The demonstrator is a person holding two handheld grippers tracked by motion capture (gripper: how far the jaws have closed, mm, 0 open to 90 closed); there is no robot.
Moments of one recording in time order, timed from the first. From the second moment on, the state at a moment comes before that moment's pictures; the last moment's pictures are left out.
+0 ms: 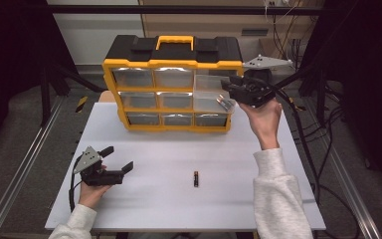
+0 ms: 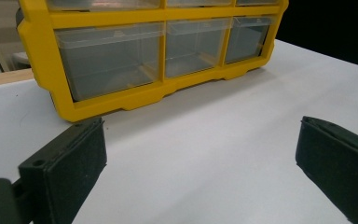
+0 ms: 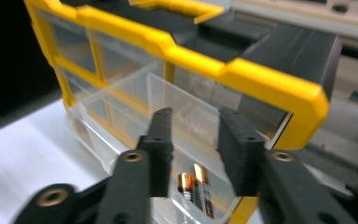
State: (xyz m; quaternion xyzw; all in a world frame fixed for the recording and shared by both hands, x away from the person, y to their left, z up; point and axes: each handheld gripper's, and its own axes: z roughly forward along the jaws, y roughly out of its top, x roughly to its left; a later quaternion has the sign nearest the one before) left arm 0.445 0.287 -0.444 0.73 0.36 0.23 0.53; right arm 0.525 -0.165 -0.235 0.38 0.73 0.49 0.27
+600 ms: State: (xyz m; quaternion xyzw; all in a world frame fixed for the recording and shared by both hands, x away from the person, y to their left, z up) left arm 0.445 0.286 -0.444 0.73 0.36 0.23 0.53; right arm 0.463 -0.170 -0.272 0.37 0.69 0.55 0.29
